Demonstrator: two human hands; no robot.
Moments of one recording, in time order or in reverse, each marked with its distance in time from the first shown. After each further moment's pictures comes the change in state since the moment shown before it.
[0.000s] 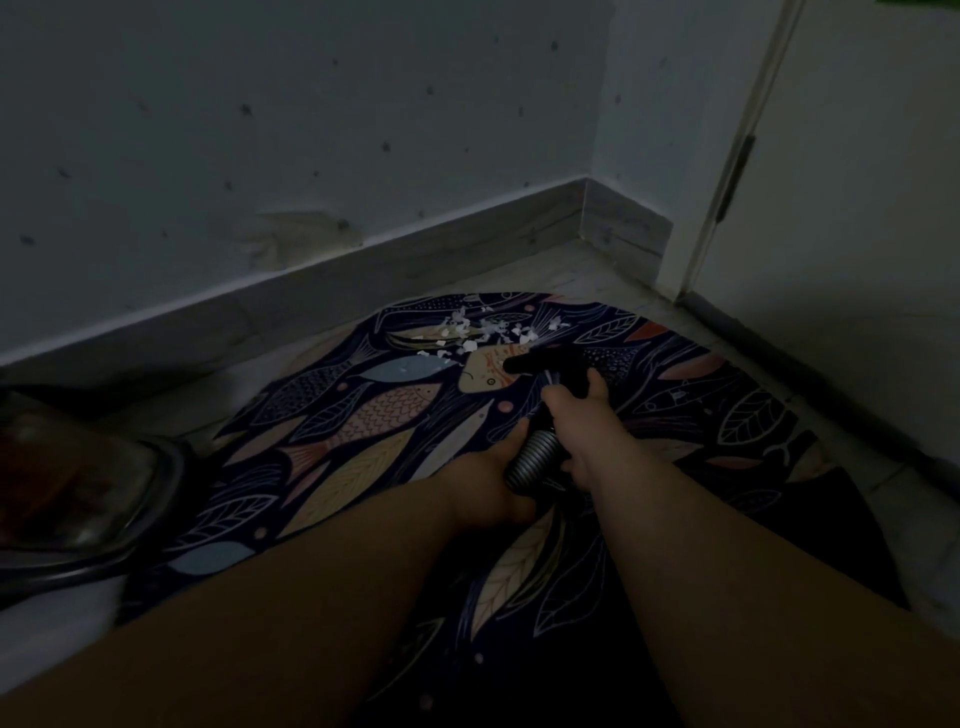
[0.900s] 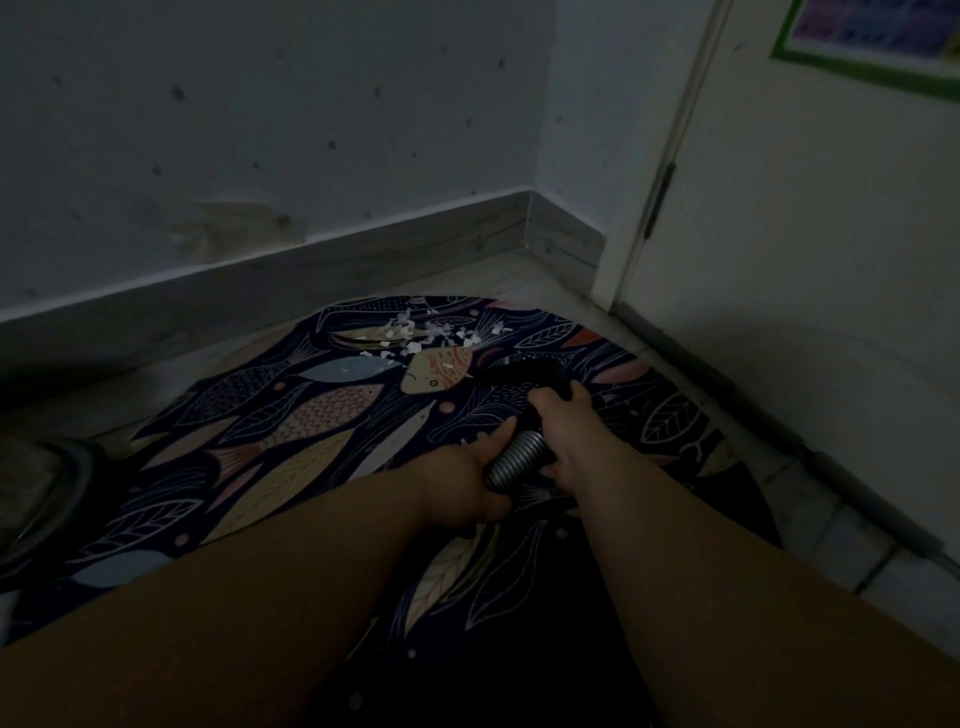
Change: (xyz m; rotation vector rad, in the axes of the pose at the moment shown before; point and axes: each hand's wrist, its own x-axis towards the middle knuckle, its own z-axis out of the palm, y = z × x) left_hand 0.006 0.031 0.013 0.082 -0.042 0.164; right_hand -0.022 -0.010 -0.052 0.011 0.062 0.056
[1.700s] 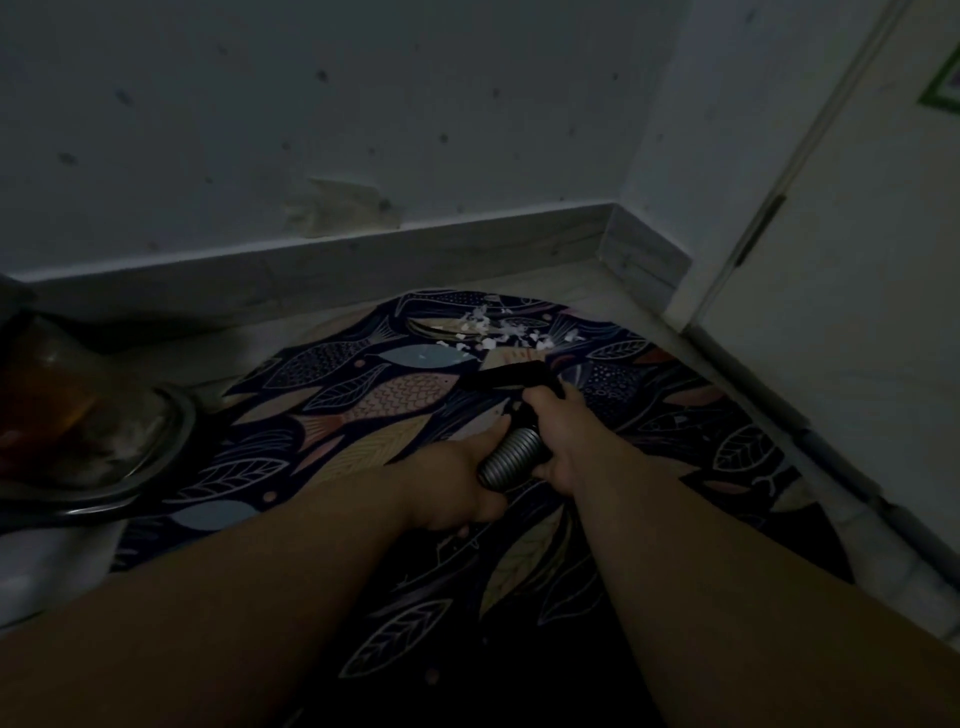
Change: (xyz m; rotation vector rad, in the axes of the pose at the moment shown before) left_hand -0.072 -0.083 -0.028 -0.237 0.078 -0.047; right_hand -0.028 0.010 0.110 -0.073 -0.127 0.025
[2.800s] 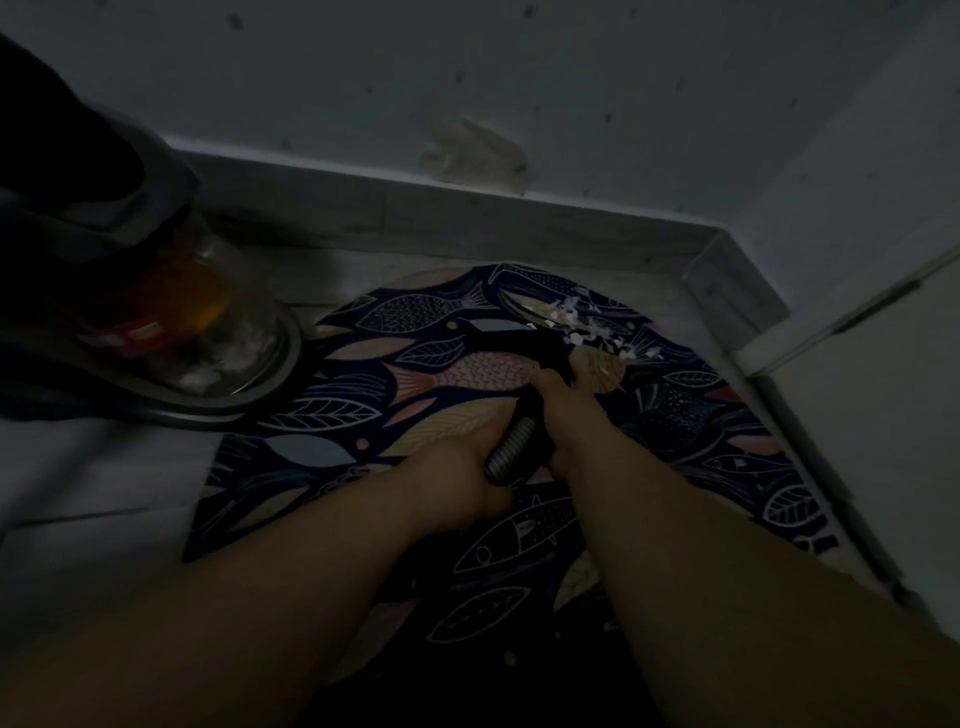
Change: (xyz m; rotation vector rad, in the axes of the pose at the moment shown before) left_hand -0.057 -0.141 -0.046 -0.198 0.184 0.051; right_hand -0.010 0.014 0.165 -0.187 0.055 -0.043
